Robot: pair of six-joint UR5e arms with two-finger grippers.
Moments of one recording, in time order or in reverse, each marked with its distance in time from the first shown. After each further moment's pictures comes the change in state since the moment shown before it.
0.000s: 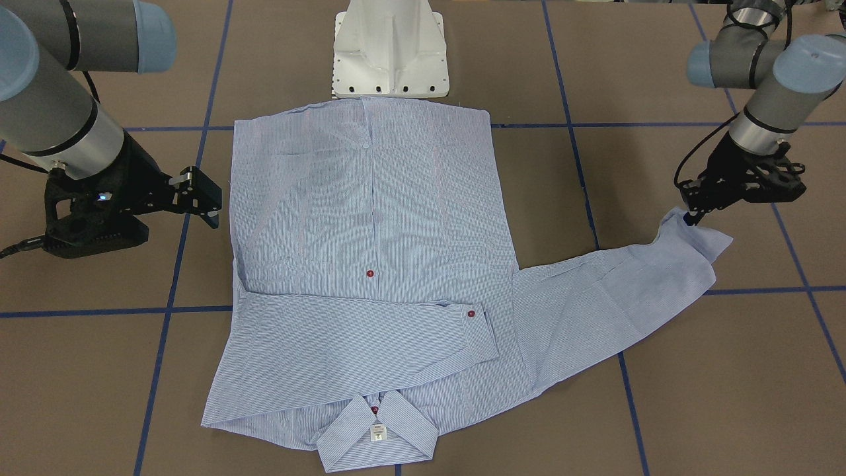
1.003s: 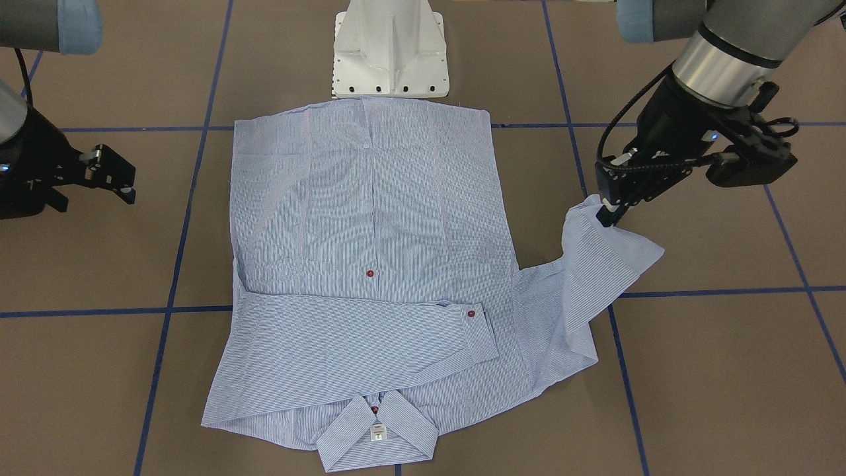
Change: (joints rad) left arm -0.109 -0.654 -0.002 0.499 -0.169 -0.270; right arm 0.083 -0.314 0.177 -0.007 0.011 -0.111
